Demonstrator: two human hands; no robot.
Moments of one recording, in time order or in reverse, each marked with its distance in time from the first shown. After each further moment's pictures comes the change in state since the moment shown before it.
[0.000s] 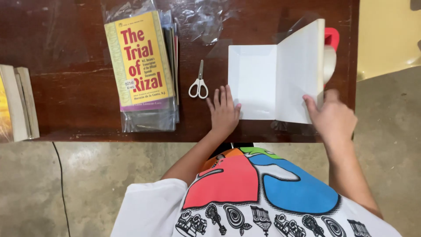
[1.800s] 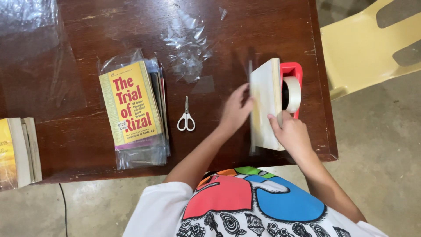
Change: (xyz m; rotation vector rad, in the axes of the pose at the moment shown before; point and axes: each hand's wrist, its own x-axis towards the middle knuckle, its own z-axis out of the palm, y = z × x) left_hand 0.125 0.102 -0.100 -1.008 -0.291 -0.126; right_hand 0.038 -0.012 0.018 0.387 -0.197 -0.073
